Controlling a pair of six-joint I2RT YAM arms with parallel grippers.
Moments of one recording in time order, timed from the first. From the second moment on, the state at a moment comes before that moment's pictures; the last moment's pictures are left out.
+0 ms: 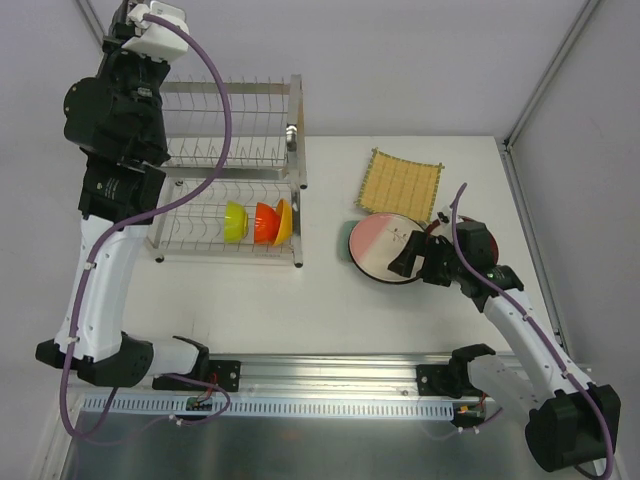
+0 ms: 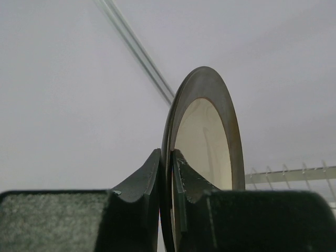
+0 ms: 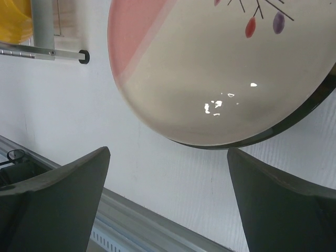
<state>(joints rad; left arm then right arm) -0.36 1.31 1.93 -0.14 -0.53 0.87 0.26 0.90 0.64 -0.51 -0.33 0.48</state>
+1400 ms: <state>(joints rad) -0.02 1.32 1.74 -0.27 -0.21 0.67 0.31 0.94 0.65 -0.48 -0.34 0.45</state>
